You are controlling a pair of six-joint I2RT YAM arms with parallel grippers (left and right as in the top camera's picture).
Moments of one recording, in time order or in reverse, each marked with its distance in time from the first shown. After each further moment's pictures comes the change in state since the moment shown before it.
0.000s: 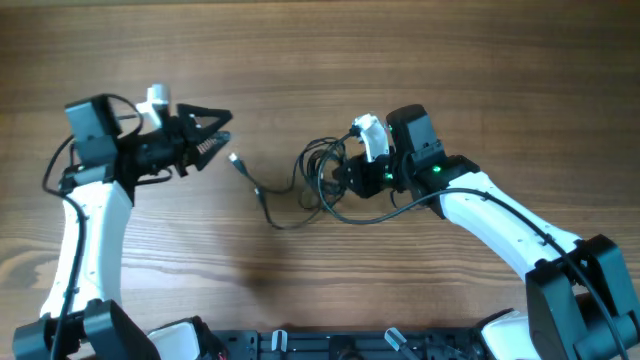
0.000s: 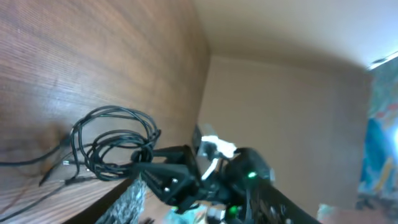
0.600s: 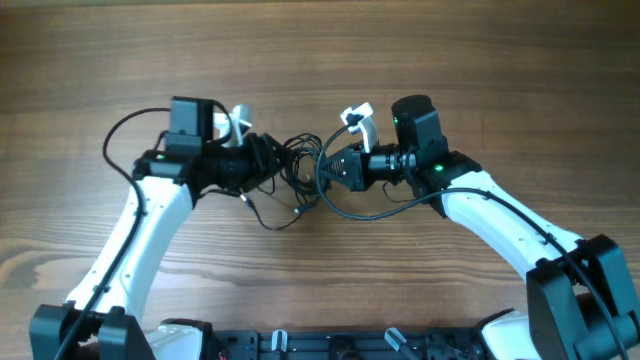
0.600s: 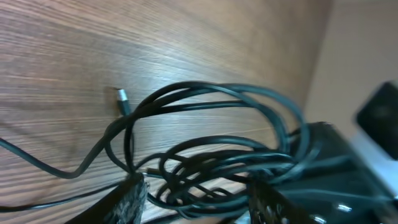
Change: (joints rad) left arm -0.407 0.000 0.001 -0.172 -0.501 0.160; right arm -0.011 0.000 0.000 0.209 -0.311 0.199
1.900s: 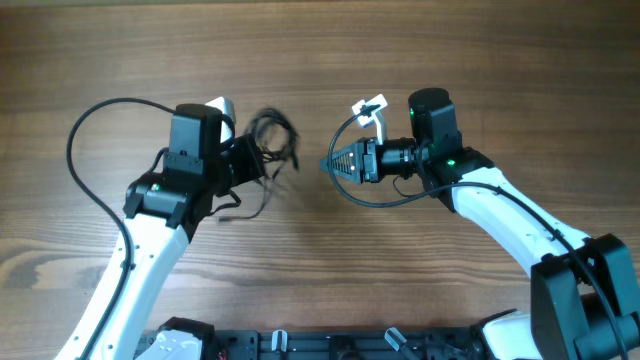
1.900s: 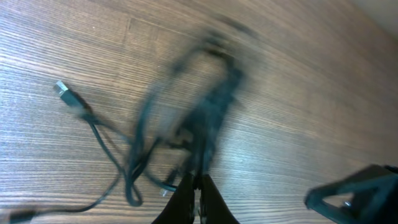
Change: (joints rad) left arm -0.088 -0.208 0.000 -0.024 -0.489 0.019; right arm -0.071 0.001 0.000 0.033 -0.150 0.087
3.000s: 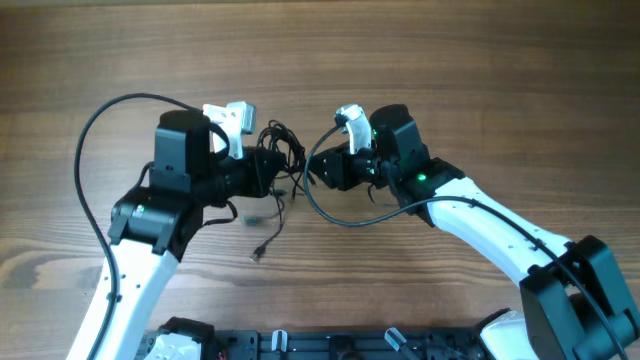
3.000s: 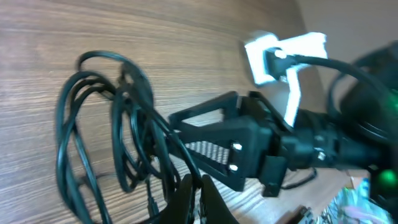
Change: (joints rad) left arm 0.000 -0.109 0.000 0.008 0.334 0.204; right arm 0.173 0.000 0.000 -0.007 0.491 -0.016
